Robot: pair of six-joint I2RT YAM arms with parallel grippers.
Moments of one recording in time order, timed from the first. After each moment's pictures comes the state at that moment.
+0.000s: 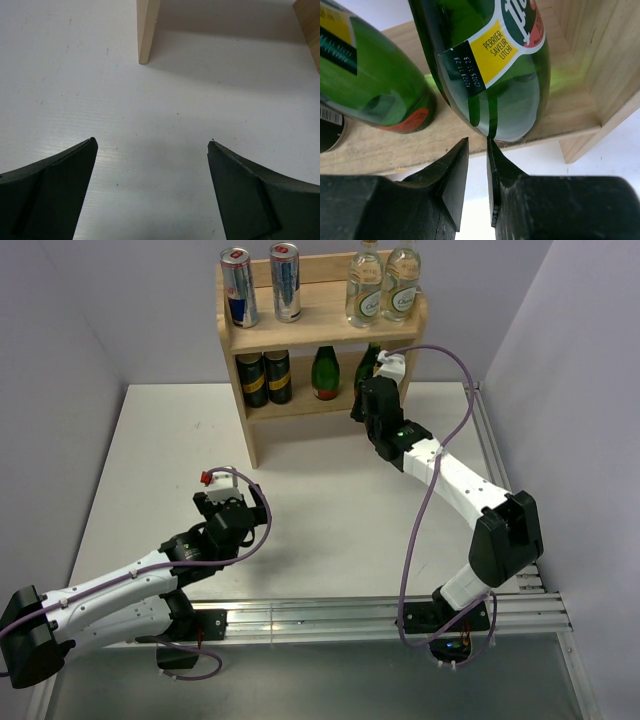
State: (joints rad) left arm -0.96 0.88 0.53 -0.16 -0.86 -0.65; right arm 0.50 1.55 1.29 -0.07 0.45 0.41
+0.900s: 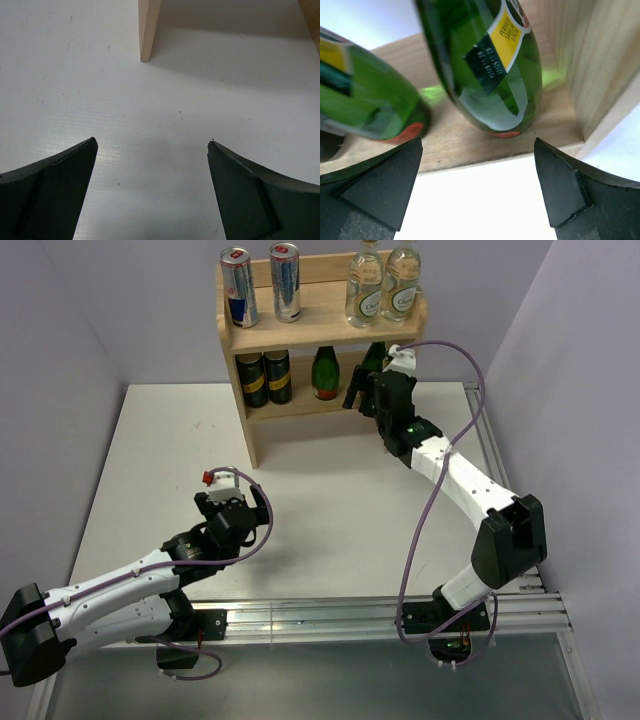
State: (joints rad) left arm -0.96 0.89 0.53 -0.16 -0.86 -0.65; right arm 0.45 1.54 1.31 -0.06 0.37 0.40
